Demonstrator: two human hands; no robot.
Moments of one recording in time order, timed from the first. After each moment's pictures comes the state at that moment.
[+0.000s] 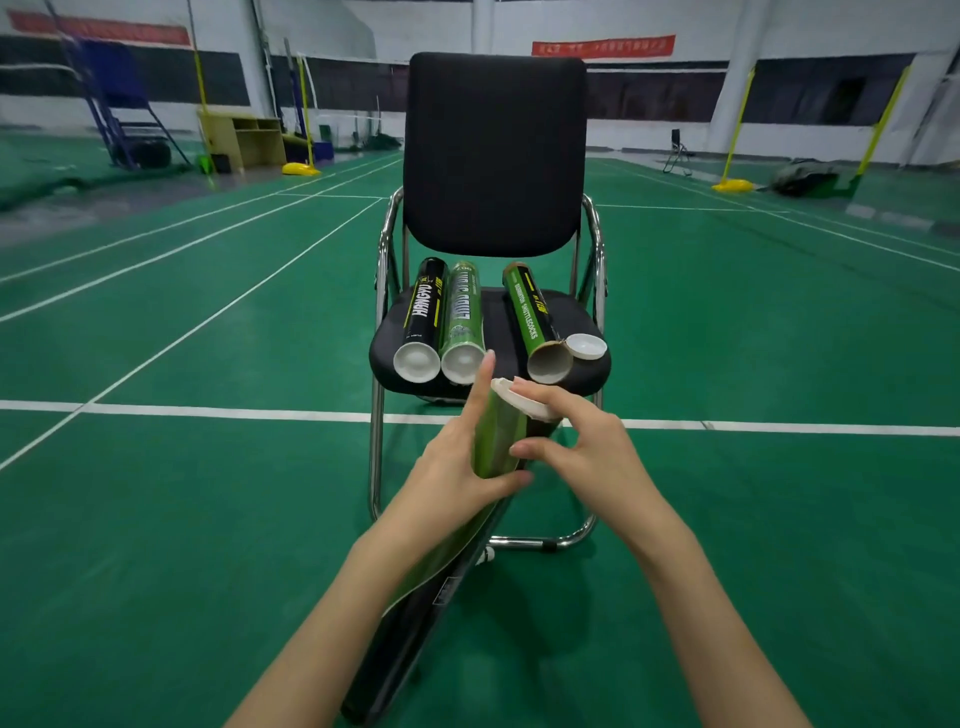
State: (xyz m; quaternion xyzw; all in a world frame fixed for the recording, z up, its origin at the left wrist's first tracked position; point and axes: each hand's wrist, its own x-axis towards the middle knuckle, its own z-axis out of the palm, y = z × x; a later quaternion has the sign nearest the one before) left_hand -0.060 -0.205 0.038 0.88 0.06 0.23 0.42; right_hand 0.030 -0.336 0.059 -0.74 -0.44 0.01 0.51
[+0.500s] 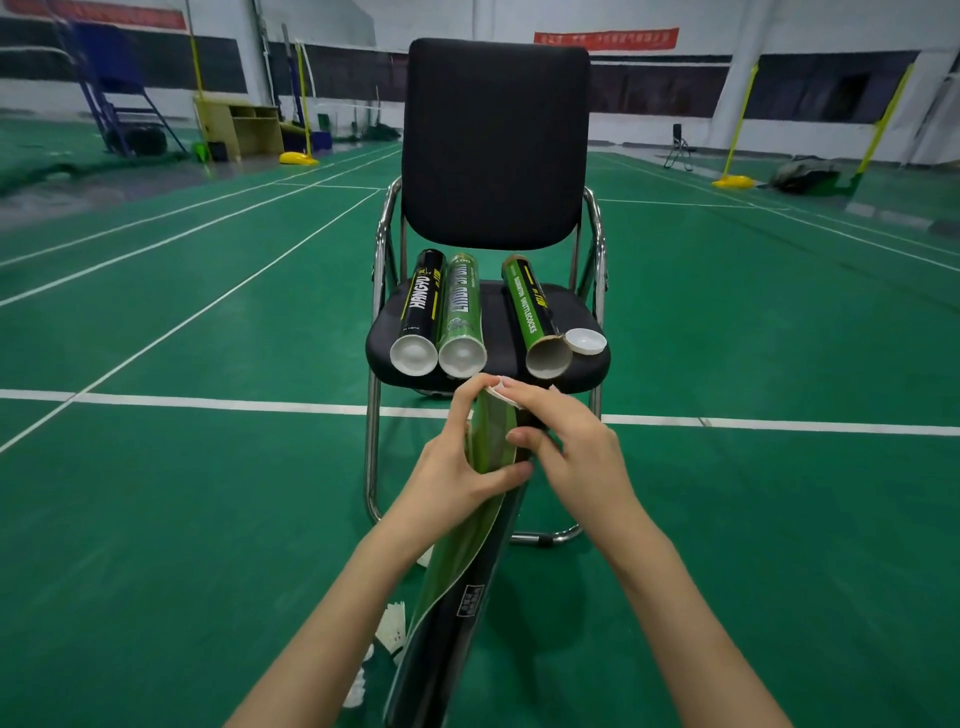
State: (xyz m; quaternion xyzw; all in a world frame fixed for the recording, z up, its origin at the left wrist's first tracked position) left_hand -0.056 -0.203 0.028 0.83 0.05 0.25 0.49; right_hand 0.027 -0.321 0.041 -0.73 -0.49 -0.13 0.46
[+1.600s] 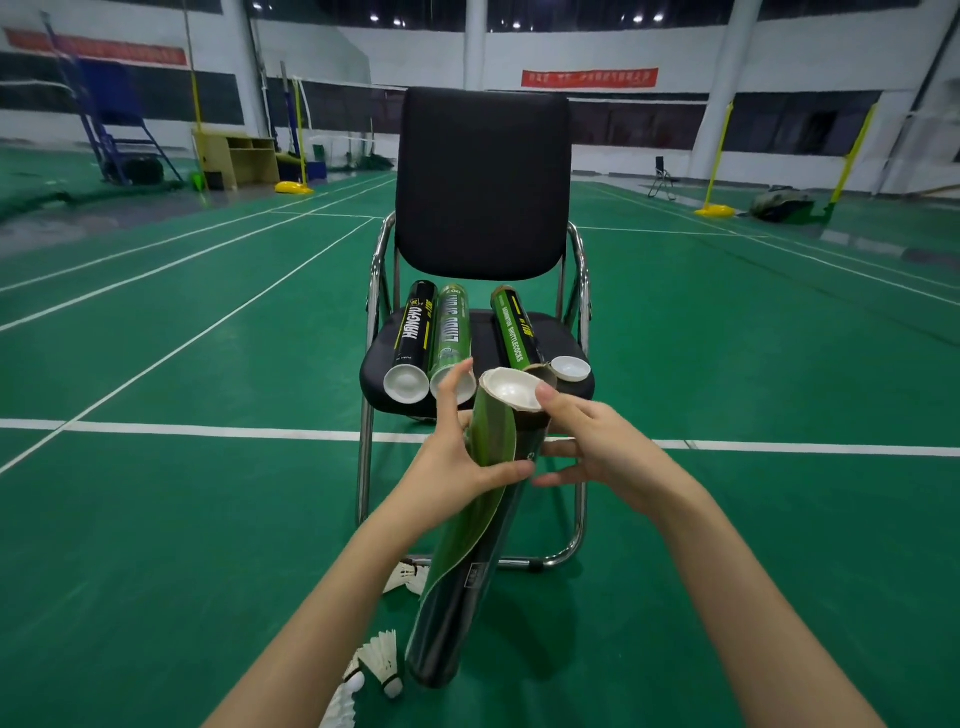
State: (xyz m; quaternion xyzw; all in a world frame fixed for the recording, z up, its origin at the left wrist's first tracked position) left_hand -0.052 -0.204 0.064 0.81 0.04 0.22 0.54; right_hand 0.039 -0.347 0.101 -0.69 -0.31 0.29 0.58
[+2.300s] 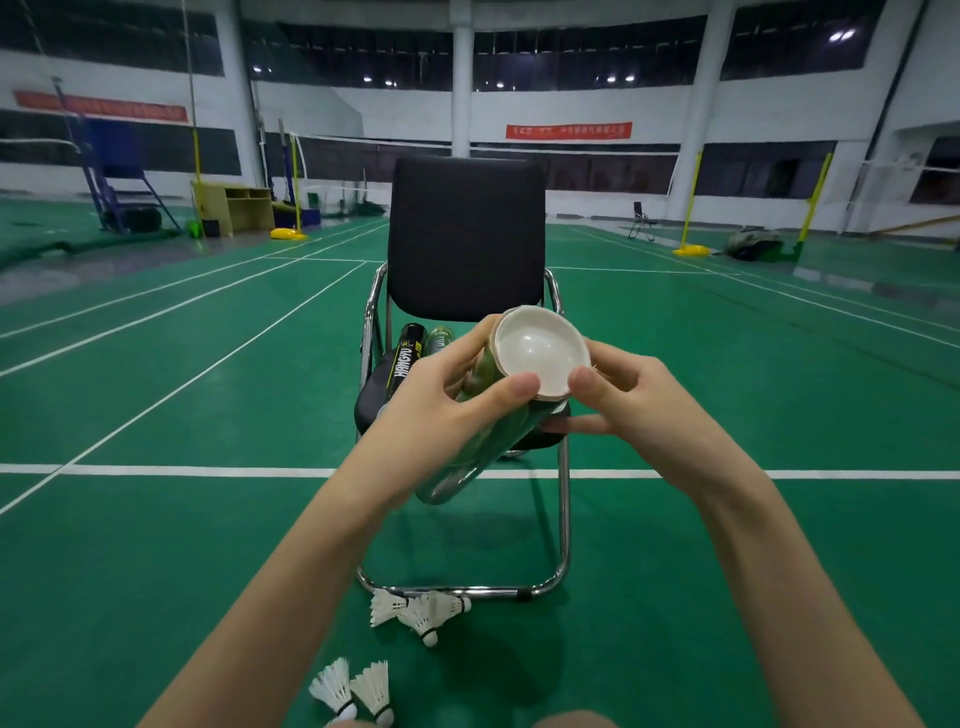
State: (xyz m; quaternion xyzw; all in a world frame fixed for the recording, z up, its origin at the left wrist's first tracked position) left_hand -0.117 -0.255 0.186 0.77 -0.11 0.26 0.57; right_hand -0.008 -0.407 0.187 -0.63 -0.47 0.13 0.61
